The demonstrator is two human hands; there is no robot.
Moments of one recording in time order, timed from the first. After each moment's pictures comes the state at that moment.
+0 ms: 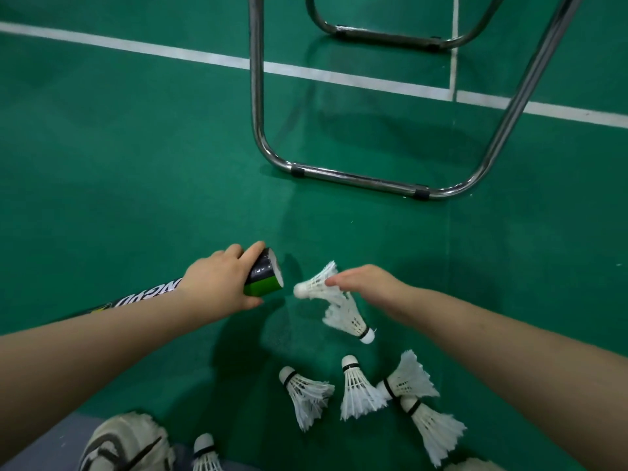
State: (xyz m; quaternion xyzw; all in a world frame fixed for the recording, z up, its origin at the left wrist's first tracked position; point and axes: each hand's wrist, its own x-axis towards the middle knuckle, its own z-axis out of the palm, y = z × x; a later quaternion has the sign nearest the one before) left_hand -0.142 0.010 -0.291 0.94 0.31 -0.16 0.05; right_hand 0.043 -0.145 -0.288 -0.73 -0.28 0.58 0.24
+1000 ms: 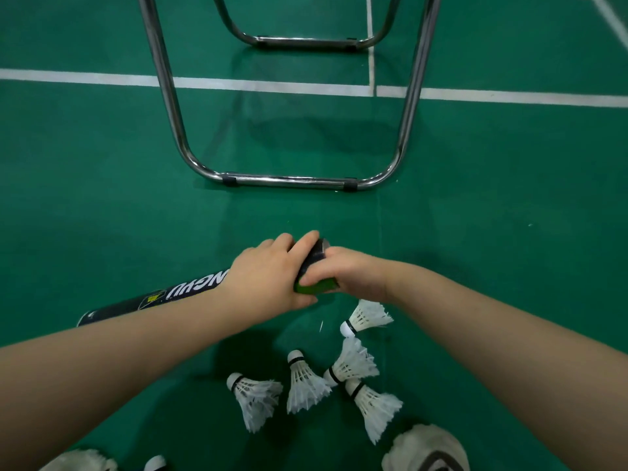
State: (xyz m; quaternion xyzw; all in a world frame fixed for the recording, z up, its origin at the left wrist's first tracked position) left_hand -0.022 -0.100 -0.253 0.98 0.16 -0.07 0.07; right_hand 0.089 -0.198 -0.254 -0.57 -0.26 0.66 0.41
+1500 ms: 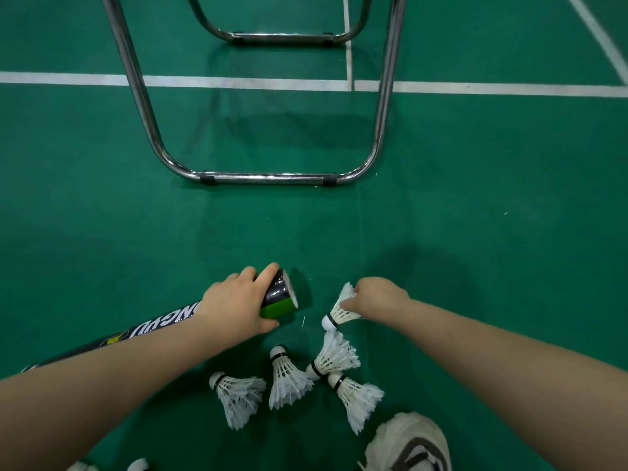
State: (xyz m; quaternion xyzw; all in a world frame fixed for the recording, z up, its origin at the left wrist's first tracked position) left_hand -0.047 -0.109 -0.296 0.96 0.21 -0.17 0.07; right_hand 0.109 -0.268 -0.322 -0.87 -0.25 0.42 -0.02
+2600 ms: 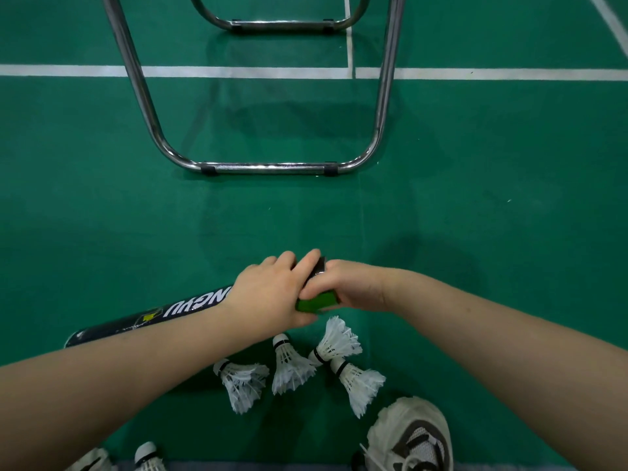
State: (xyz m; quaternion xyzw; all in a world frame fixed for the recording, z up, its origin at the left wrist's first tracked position) left_hand -0.030 -0.144 -0.270 0.98 0.12 -0.10 0.07; right_hand 0.086 -0.244 -0.274 -0.56 -0.22 0.71 0.38
